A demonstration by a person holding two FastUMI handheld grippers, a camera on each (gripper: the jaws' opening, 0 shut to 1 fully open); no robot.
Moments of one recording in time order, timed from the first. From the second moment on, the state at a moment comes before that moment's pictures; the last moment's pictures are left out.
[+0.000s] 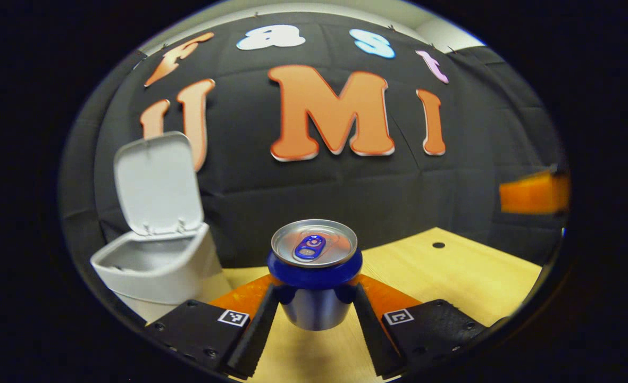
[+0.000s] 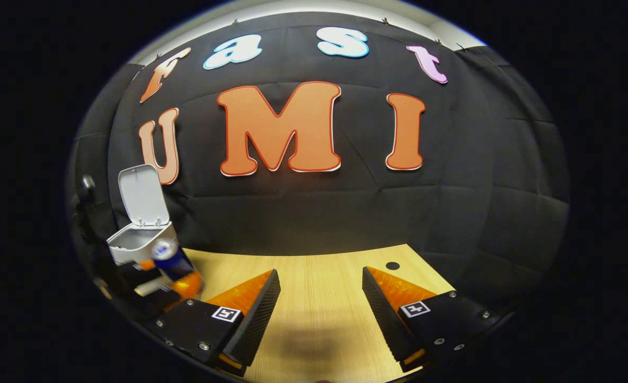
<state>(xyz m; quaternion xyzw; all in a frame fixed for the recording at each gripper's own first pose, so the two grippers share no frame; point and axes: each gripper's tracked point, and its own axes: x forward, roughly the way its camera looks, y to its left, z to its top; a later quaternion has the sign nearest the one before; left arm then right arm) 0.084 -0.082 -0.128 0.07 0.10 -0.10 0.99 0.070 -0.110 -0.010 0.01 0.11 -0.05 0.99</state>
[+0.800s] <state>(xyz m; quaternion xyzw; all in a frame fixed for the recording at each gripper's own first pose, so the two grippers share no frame) 0.177 0.127 -0.139 -0.02 0.17 0.05 0.98 0.079 -0.062 -0.014 0.01 0.11 -0.02 0.99</state>
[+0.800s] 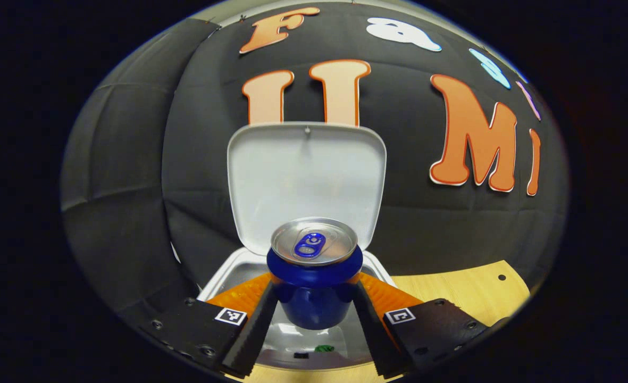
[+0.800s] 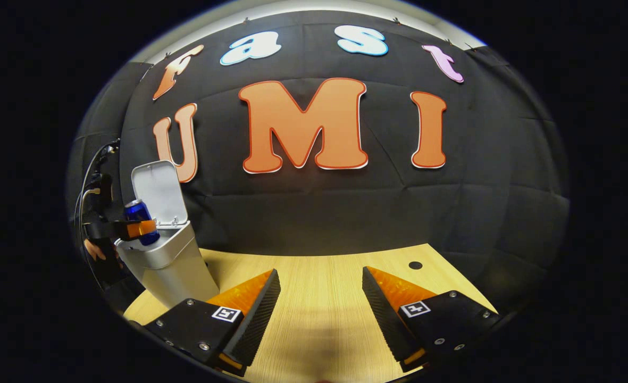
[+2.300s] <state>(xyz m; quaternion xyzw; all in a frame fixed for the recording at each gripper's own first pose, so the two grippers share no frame) 0.190 0.134 -0.017 0.02 0.11 0.03 0.99 0.076 -0.081 -0.023 0.02 0.10 -0.04 0.99</state>
